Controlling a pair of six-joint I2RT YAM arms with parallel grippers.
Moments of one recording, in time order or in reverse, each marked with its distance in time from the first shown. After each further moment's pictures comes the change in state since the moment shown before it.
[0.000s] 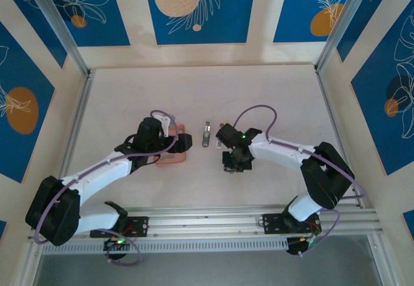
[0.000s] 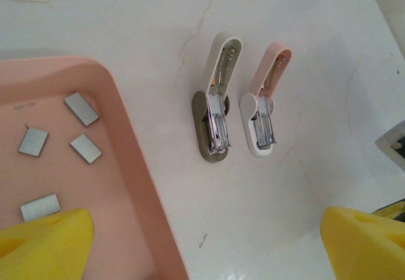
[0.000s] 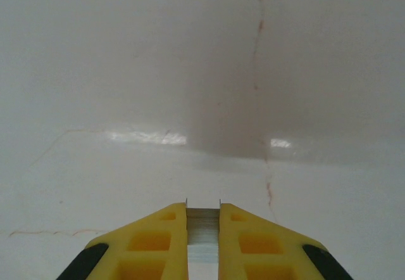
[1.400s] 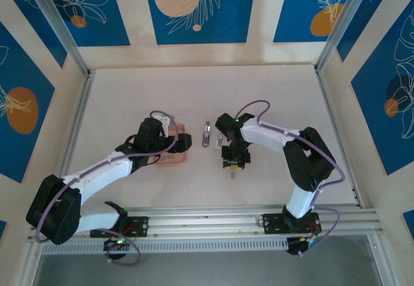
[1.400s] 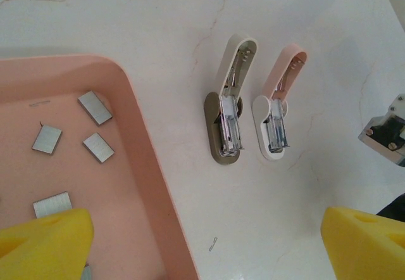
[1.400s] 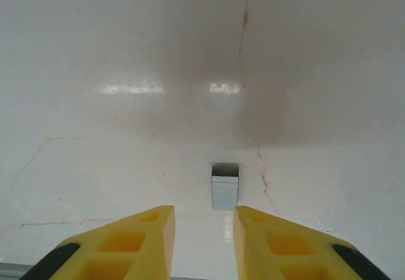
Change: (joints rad) left arm -0.001 0.015 -0.005 0.002 -0.034 -0.012; right arm -0.098 0.194 0.201 -0.218 -0.142 -0.050
